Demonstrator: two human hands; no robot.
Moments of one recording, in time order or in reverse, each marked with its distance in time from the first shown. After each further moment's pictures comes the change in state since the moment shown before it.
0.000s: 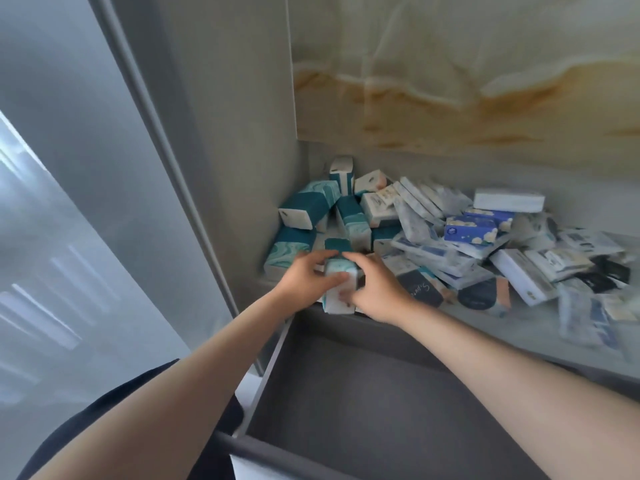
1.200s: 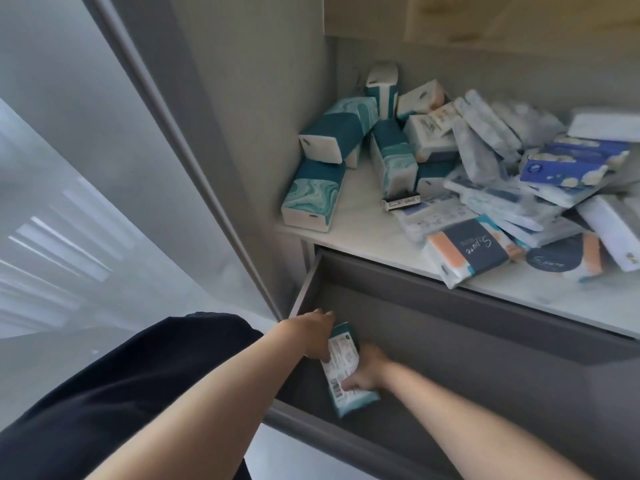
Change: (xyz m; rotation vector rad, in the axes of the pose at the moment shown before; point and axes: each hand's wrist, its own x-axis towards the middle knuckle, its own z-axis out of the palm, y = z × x) left_hand -0.044 -0.148 0.070 0.758 -0.726 -0.234; right_hand -0.064 0.119 0.202 -0.149 -0.652 0.477
